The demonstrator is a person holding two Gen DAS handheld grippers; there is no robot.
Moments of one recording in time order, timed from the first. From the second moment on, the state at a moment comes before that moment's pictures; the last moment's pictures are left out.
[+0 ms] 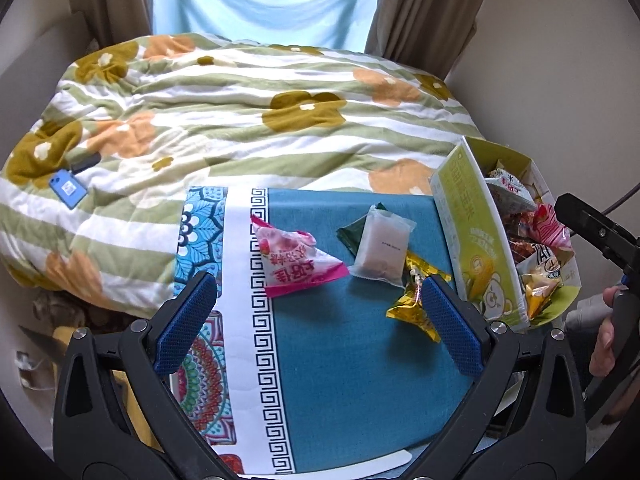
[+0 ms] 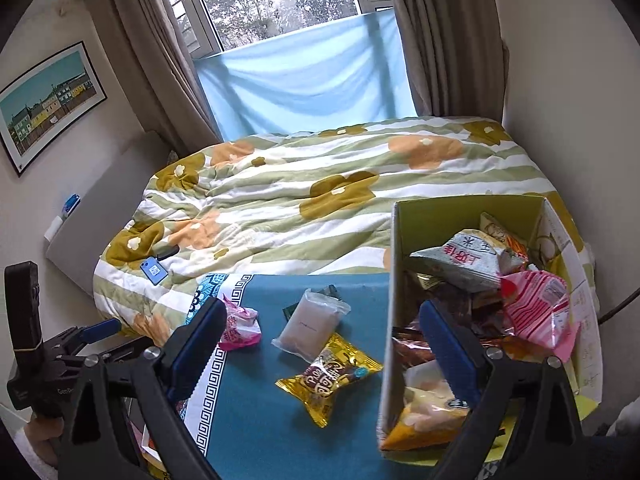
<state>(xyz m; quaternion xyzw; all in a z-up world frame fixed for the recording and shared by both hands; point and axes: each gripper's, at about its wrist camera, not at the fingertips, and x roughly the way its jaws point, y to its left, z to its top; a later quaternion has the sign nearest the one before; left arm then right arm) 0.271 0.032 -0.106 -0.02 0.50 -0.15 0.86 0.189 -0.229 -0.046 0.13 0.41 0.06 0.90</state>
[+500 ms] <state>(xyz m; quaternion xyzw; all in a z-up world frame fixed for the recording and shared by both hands) 0.368 0.041 -0.240 -0.05 0.58 -0.20 0.79 0.239 -0.159 -0.125 0.19 0.44 -0.01 0.88</state>
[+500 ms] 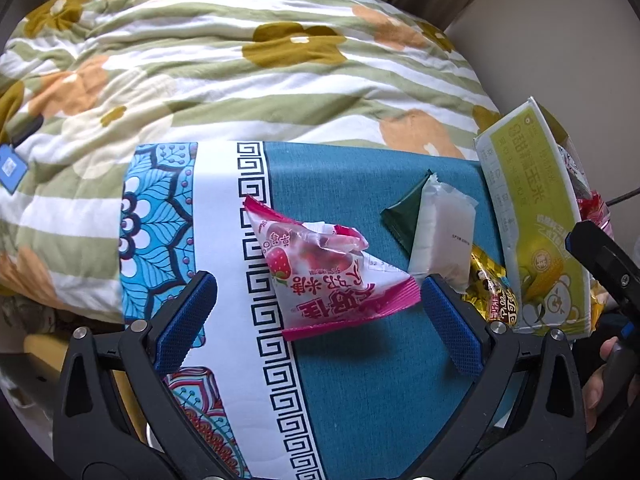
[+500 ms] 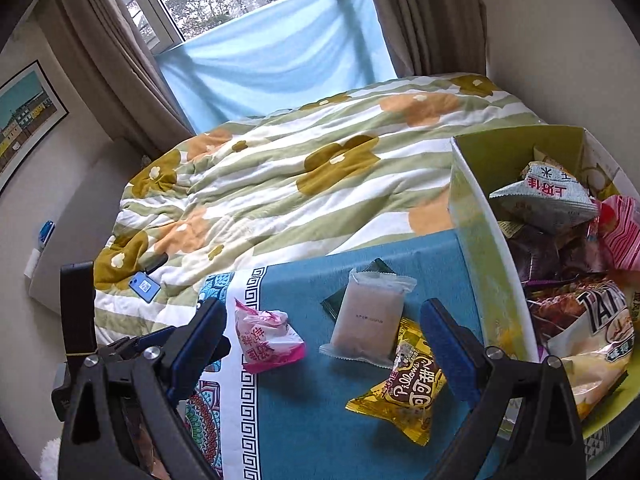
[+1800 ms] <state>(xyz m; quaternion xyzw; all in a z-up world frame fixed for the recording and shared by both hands) 0.367 0.049 -0.278 -0.02 0.60 -0.17 0.78 0.302 -0.142 -0.255 0.09 0.54 -0.07 0.83</state>
